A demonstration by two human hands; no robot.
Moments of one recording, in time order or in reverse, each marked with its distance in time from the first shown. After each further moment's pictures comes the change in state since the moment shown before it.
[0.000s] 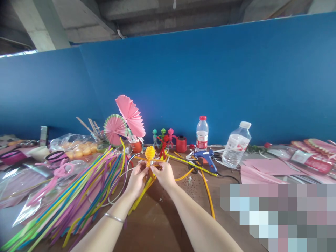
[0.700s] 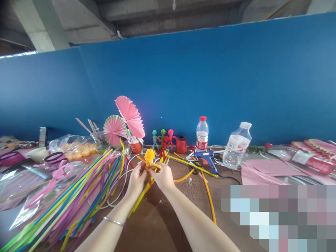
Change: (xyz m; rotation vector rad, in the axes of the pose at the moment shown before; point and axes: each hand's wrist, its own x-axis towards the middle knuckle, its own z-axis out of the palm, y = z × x) left_hand 0.003 -0.001 -0.008 0.472 0.004 0.225; right_hand -0.002 0.001 0.006 -0.110 0.036 -0.032
